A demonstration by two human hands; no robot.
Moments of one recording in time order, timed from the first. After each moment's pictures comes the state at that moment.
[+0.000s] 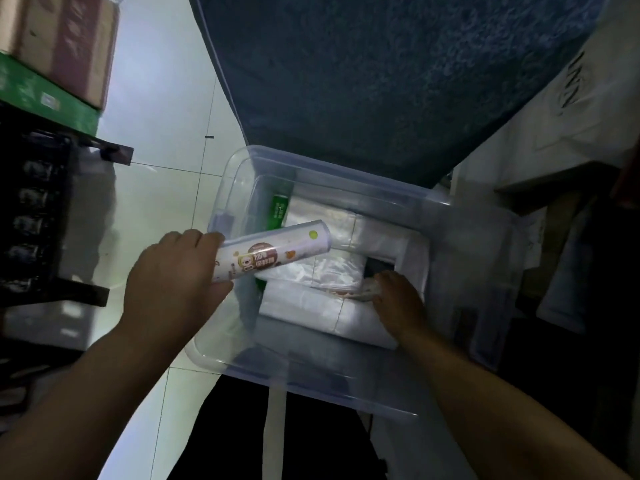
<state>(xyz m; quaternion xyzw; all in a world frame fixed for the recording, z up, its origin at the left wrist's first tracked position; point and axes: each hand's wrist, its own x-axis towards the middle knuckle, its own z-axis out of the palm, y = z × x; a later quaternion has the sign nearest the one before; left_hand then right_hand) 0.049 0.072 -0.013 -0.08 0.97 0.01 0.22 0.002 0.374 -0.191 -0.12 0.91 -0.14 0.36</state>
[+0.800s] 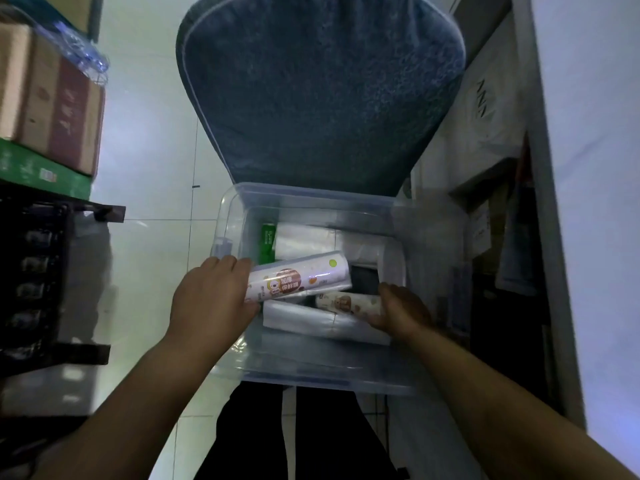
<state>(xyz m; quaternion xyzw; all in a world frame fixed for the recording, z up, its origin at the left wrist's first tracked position) 0.052 0.100 0.016 -0.01 0.98 0.03 0.20 0.017 0.389 -0.109 -0.09 0.92 -0.09 0.37</state>
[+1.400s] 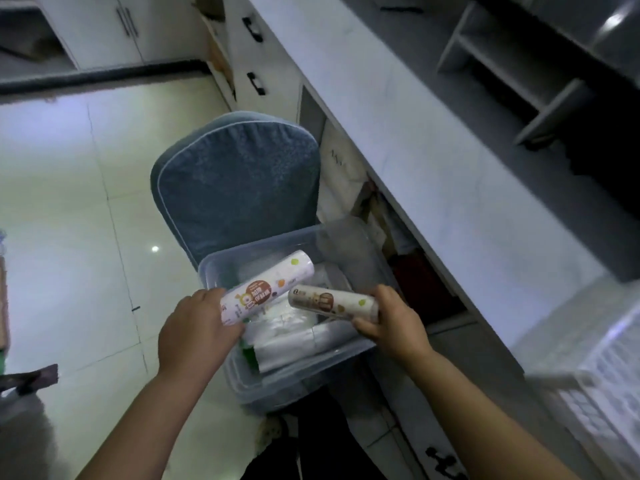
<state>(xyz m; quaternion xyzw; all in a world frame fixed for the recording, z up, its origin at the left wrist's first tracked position) 0.101 0.049 0.111 0.06 0.98 0.20 0.07 0.165 0.336 0.089 0.12 0.96 -0.24 0.06</state>
